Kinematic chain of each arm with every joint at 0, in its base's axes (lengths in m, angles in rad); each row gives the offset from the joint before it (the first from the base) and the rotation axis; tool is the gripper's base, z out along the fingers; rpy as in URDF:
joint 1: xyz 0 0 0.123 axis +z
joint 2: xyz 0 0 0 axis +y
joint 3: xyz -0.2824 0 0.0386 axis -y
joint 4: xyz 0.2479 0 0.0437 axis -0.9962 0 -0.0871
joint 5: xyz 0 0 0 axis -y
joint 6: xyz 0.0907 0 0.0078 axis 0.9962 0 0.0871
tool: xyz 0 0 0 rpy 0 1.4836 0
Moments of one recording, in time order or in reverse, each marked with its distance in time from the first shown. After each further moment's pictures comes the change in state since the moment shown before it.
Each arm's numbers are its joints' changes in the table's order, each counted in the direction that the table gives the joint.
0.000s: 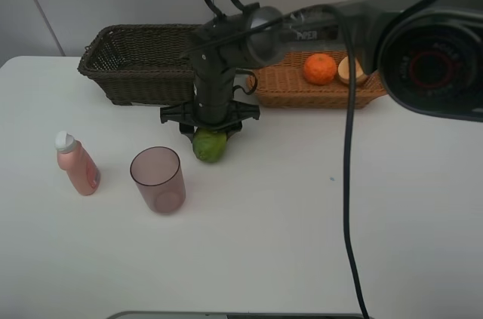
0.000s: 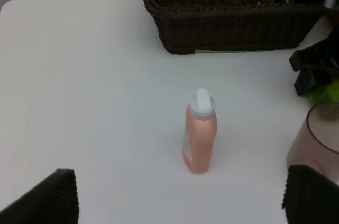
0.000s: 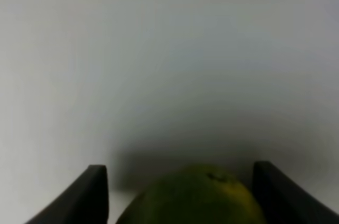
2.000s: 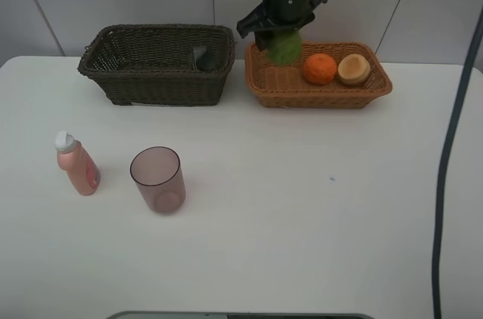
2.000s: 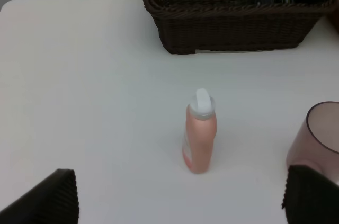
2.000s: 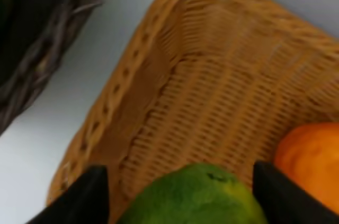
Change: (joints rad) left arm 0.000 0.000 0.000 0.000 0.000 0.000; right arm -0.297 -0.207 0.111 0.067 -0.067 -0.681
